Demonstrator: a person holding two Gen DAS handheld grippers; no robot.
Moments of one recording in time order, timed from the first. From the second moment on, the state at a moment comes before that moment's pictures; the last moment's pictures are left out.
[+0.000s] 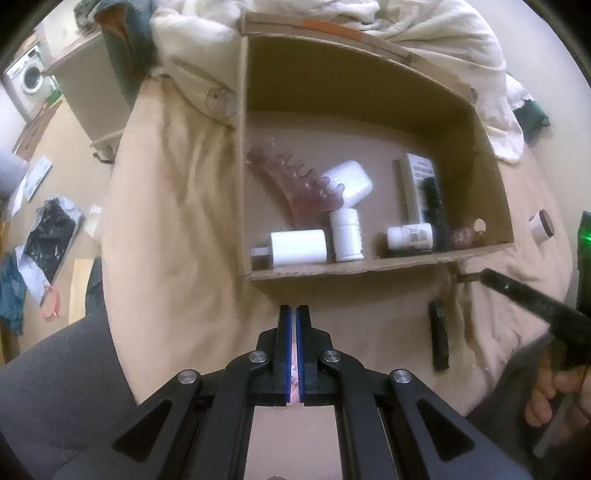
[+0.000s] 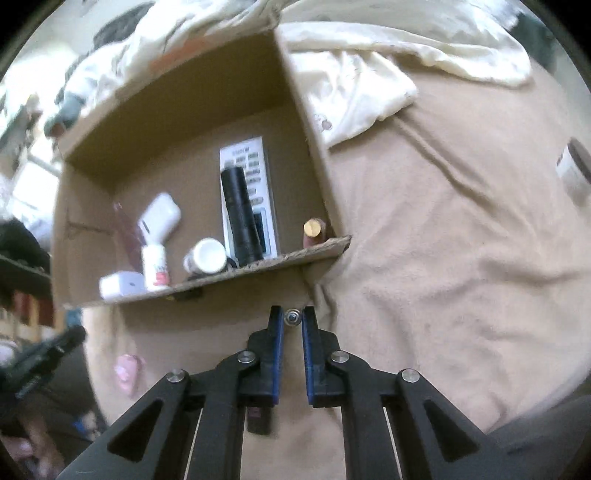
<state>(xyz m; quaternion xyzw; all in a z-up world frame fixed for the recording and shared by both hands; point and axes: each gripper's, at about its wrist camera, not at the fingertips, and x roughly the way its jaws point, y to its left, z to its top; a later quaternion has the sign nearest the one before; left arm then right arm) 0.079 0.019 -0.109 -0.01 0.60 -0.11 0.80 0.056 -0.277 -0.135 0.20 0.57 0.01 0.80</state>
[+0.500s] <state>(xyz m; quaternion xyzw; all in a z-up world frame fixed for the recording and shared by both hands) 0.073 0.001 -0.168 0.05 0.68 -0.11 0.73 0.083 -0.262 -0.179 0.20 0.60 -0.03 0.77</state>
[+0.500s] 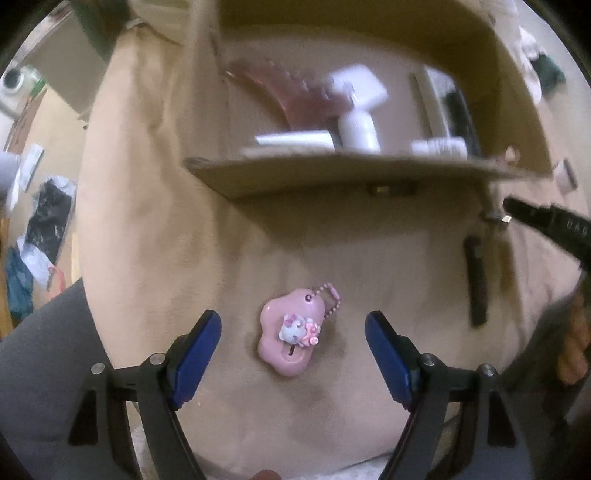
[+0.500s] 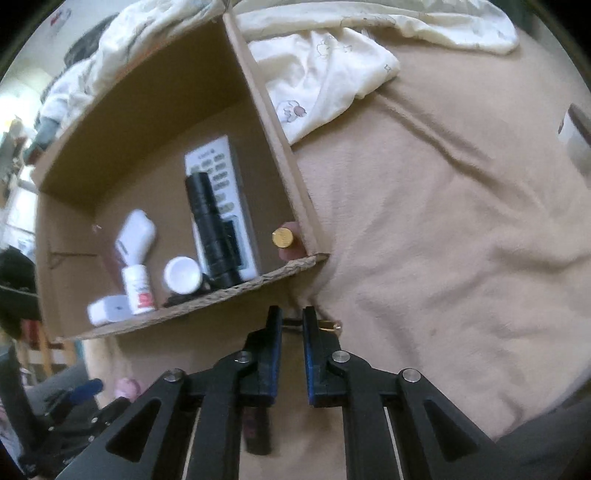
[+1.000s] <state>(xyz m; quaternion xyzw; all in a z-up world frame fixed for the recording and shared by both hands) 0.078 -0.012 -0.187 0.10 0.68 -0.10 0.72 0.093 -0.217 -0.205 0.06 0.63 -0.06 0.77</state>
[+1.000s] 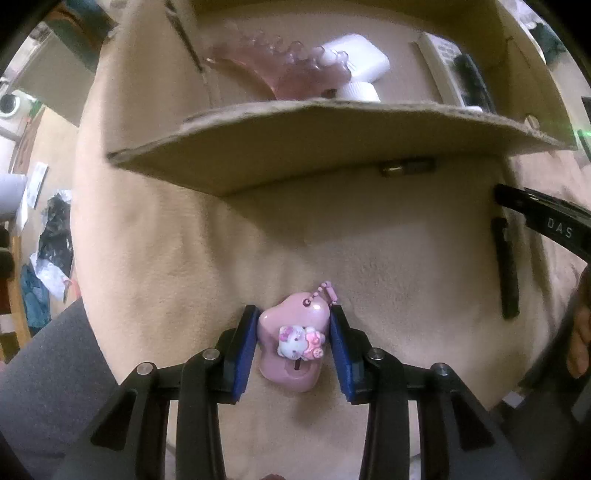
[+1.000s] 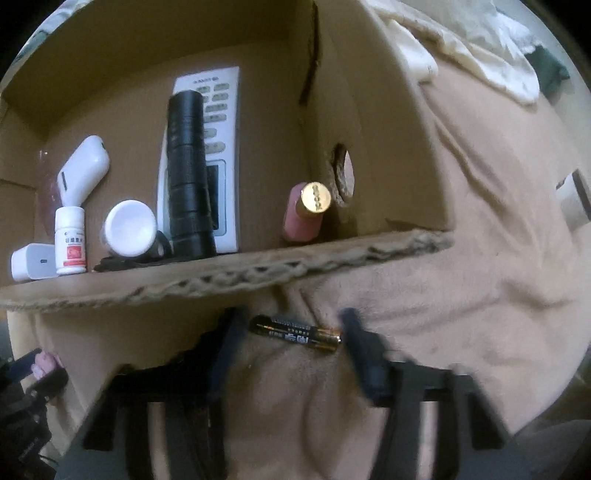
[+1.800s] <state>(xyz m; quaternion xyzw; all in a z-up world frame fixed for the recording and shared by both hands) 0.113 -0.002 -0.042 0.03 0.54 -0.09 0.84 0.066 -0.260 -0.058 0.14 0.46 -0.01 0.88</state>
